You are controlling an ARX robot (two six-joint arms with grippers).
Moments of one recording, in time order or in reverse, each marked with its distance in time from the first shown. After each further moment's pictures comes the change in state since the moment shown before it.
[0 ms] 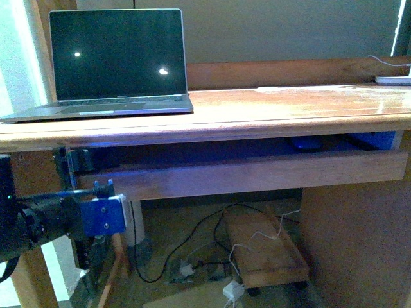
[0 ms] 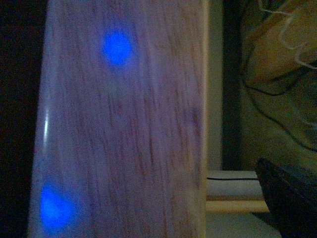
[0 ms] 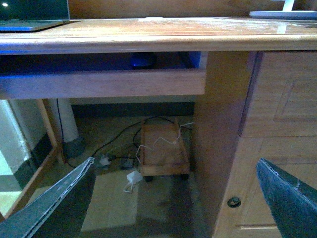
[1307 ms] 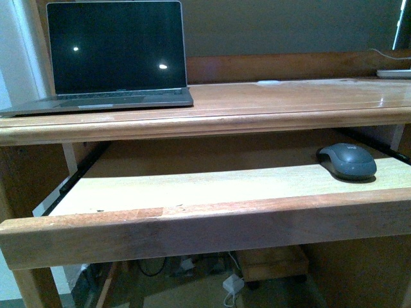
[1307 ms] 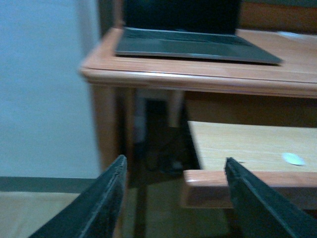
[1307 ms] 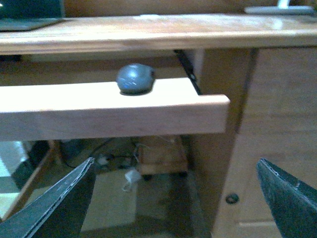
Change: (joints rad) left arm -0.148 -1.587 -0.746 -0.695 -0.615 -1.570; right arm 0.036 0.108 0.019 0.043 0.114 0.049
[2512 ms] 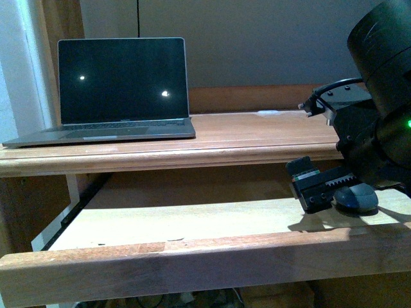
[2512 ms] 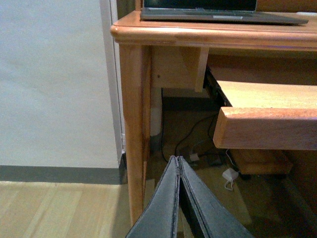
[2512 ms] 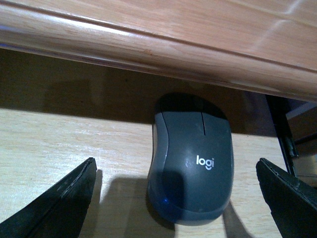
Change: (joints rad) left arm 0.174 -0.578 -0.280 -0.249 0.135 0.063; right arm 0.242 1.538 1.103 -0.052 0.270 -0.163
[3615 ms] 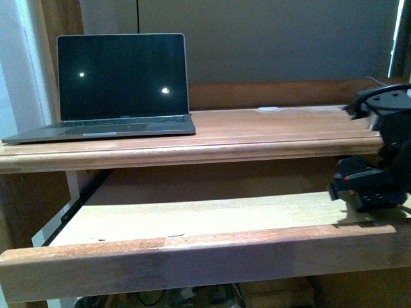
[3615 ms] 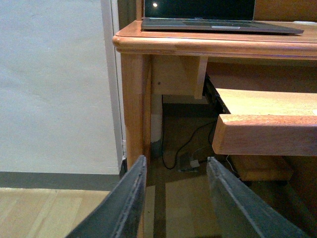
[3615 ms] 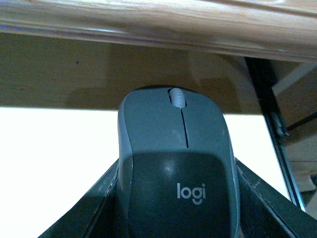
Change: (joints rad) left arm 0.000 -0.021 0.000 -0.009 0.000 0.000; right arm -0.121 -0.070 -0.125 0.083 -0.124 0.034
